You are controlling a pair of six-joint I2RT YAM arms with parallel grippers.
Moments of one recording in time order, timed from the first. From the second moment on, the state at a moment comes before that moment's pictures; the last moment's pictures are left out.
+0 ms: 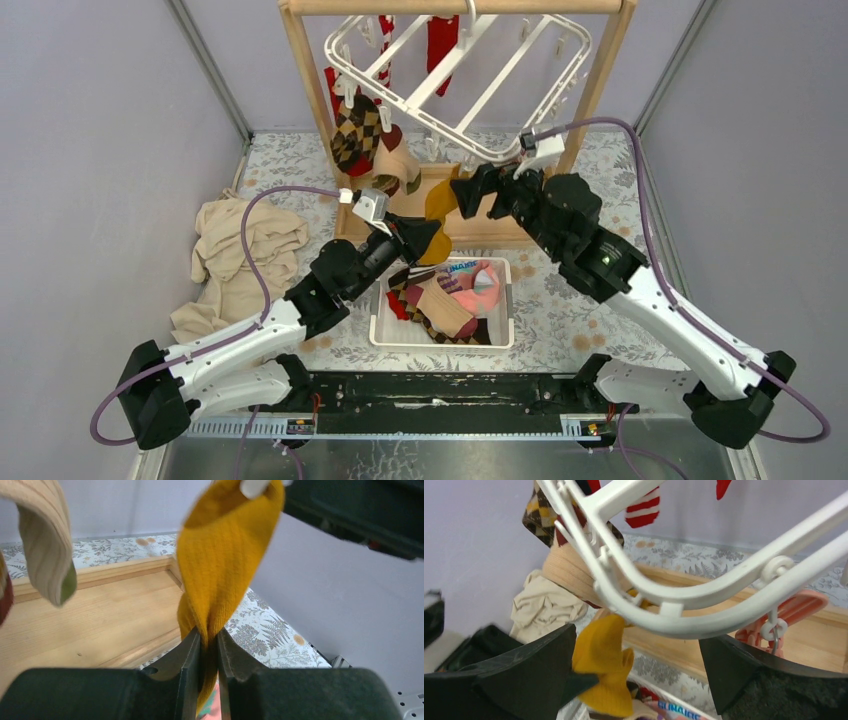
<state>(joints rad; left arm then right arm) -0.89 1.01 0.66 0.47 -0.16 -0.40 0.83 1.05 1.18 -0.22 0.29 0.30</state>
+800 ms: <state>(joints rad) -0.89 0.96 0.66 0.45 -0.19 -0.38 0.62 1.38 1.67 -0.63 -0.36 0.28</state>
